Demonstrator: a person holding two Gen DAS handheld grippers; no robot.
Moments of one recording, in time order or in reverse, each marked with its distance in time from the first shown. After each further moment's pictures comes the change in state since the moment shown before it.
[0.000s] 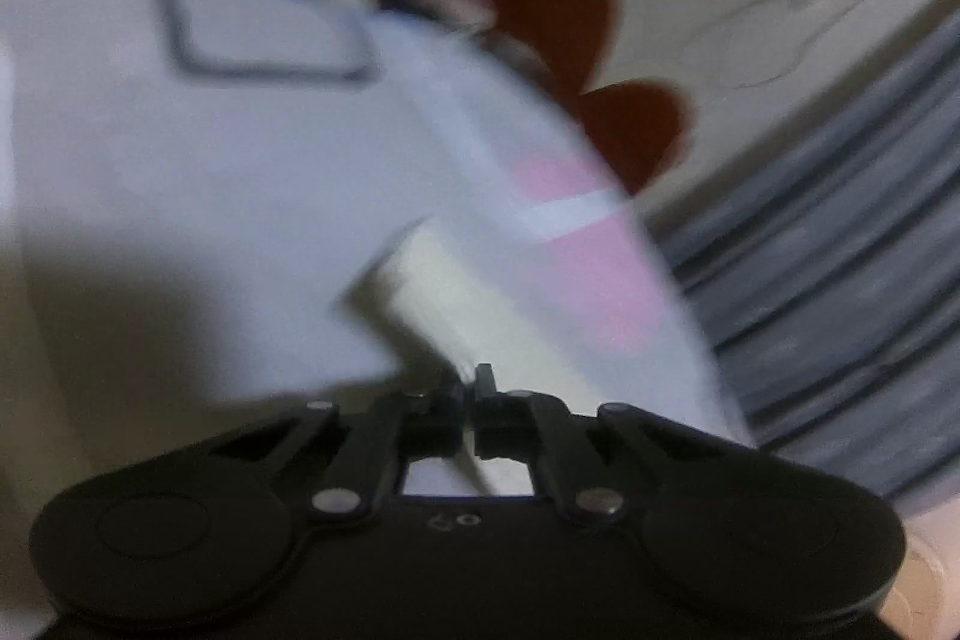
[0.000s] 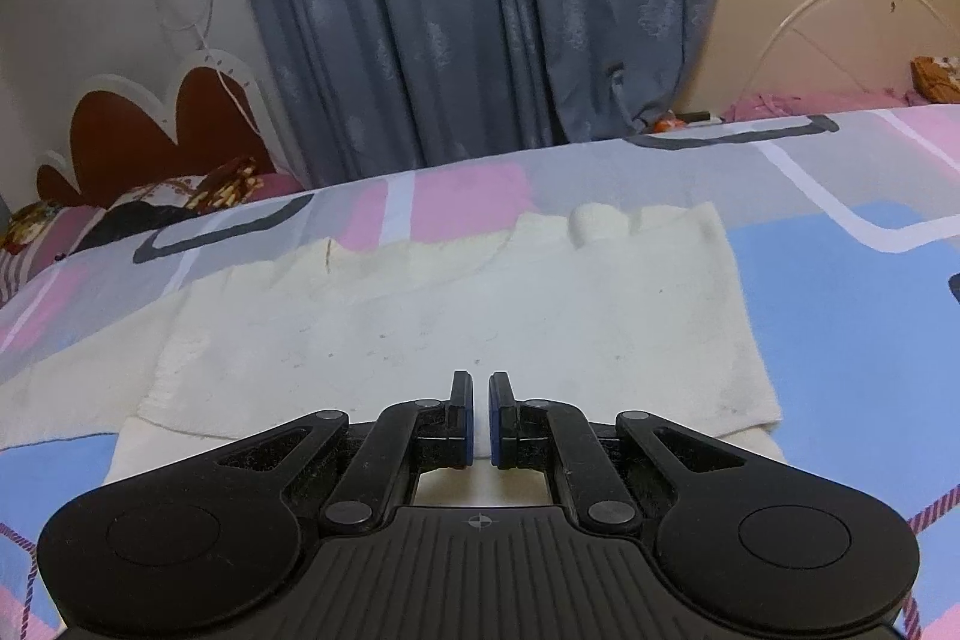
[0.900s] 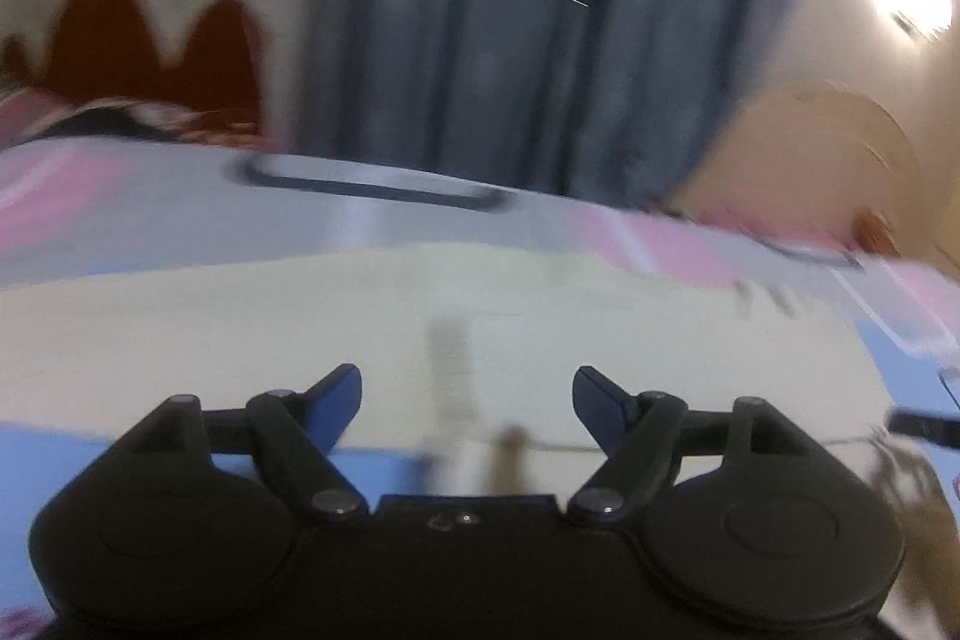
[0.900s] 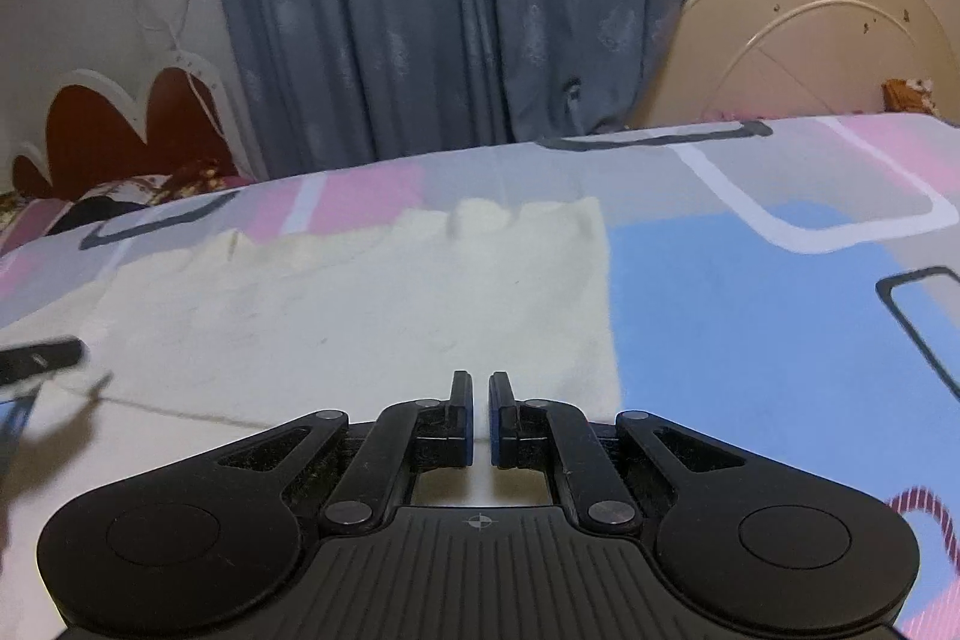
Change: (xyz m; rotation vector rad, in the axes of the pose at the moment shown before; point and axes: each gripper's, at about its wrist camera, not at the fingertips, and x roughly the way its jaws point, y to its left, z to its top) left arm 0.002 -0.198 -0.209 0.835 0.170 -0.208; right arm -0.013 -0.058 -0.021 -0.028 -0.030 -0.049
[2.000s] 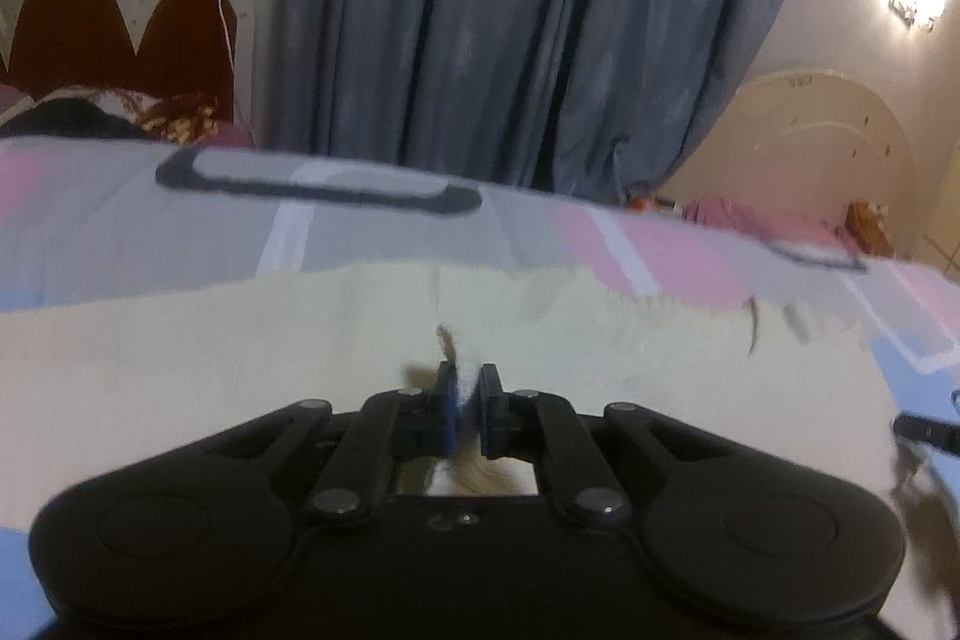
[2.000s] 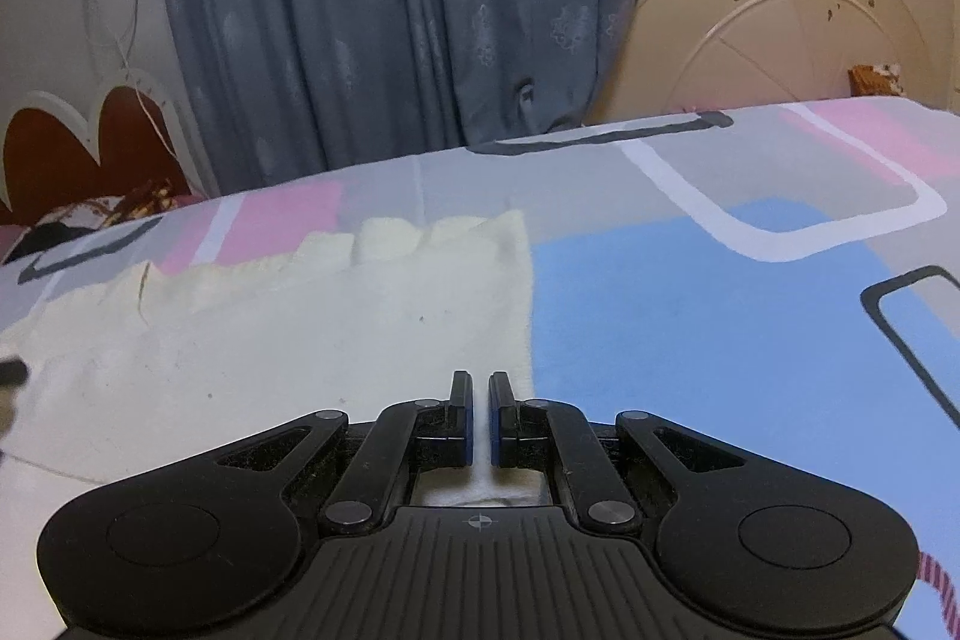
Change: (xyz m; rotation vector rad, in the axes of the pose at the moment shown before) left arm 0.074 -0.042 0.026 0.041 0.042 -0.080; right arm 0.034 -0.040 0.022 0.033 -0.023 -0.076
